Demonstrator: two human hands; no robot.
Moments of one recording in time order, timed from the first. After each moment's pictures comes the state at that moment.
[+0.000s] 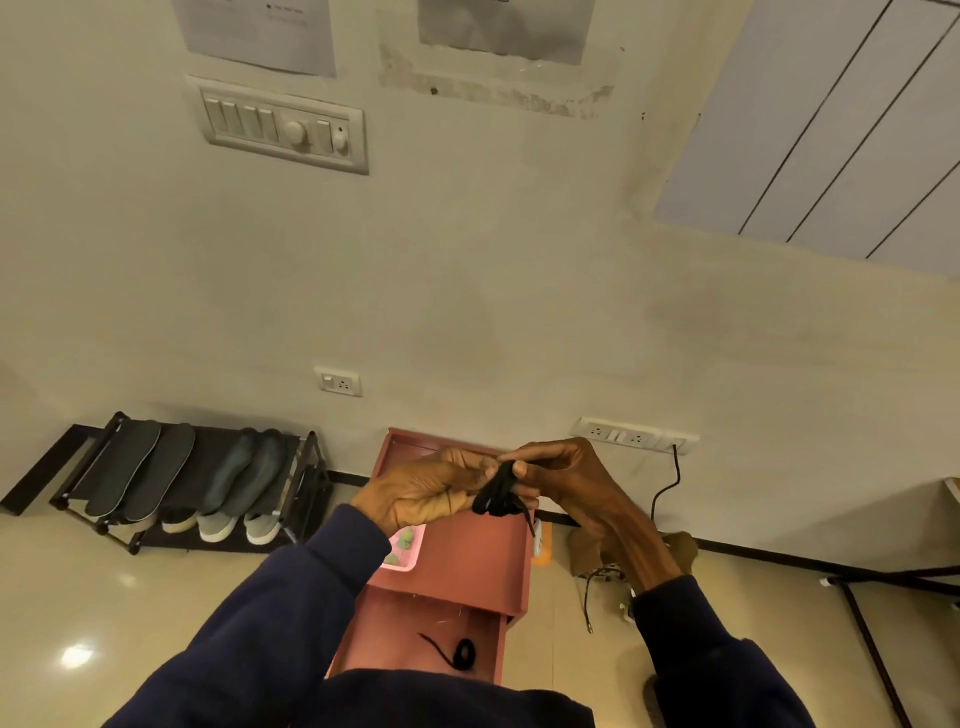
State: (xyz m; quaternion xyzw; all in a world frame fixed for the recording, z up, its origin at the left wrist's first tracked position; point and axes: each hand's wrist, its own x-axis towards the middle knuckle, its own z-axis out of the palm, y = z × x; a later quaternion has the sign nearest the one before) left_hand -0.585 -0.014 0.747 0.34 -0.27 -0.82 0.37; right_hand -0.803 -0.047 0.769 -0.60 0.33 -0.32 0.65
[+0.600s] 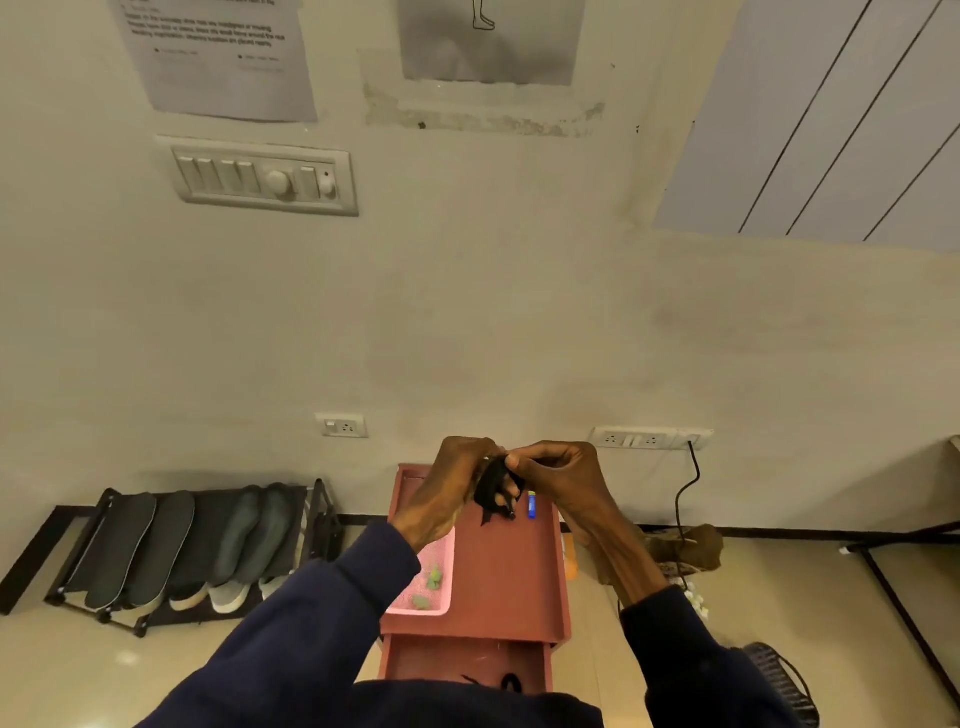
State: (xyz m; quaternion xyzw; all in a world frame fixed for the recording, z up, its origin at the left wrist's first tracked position) left_hand -0.555 -0.053 0.770 0.47 -0.42 -0.64 0.45; right_hand -0.728 -0.065 0.764 -0.55 0.43 -0.46 0.55
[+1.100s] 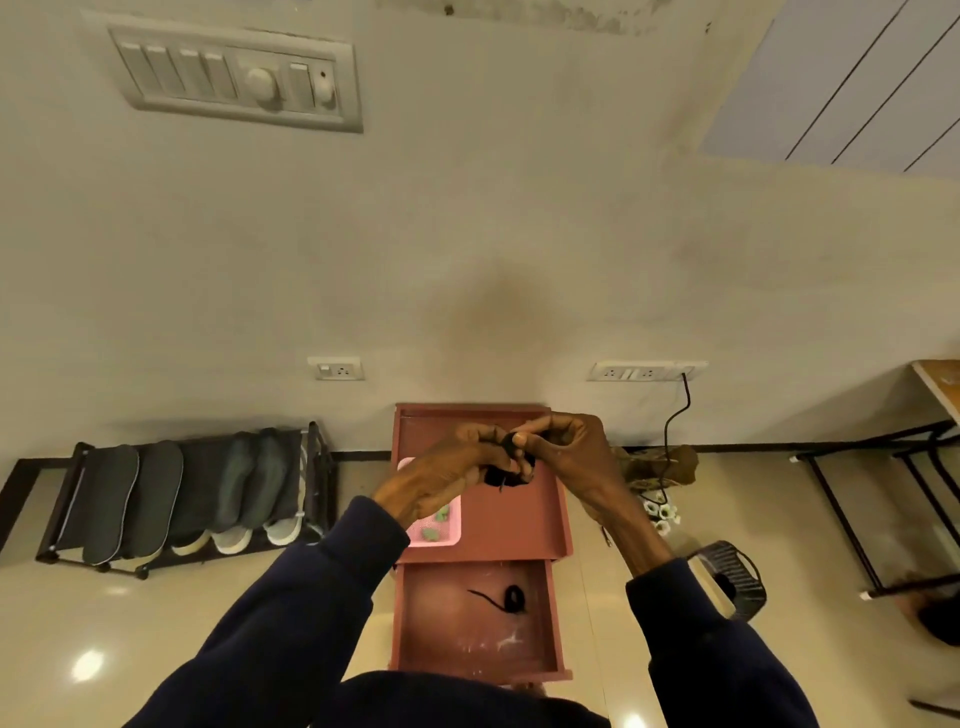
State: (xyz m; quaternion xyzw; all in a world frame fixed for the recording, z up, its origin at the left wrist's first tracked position) left_hand -0.481 -0.057 0.731 0.38 -0.44 -0.75 0.30; right_hand -0.673 -0.052 0.751 -0.56 0.51 -0.40 0.51
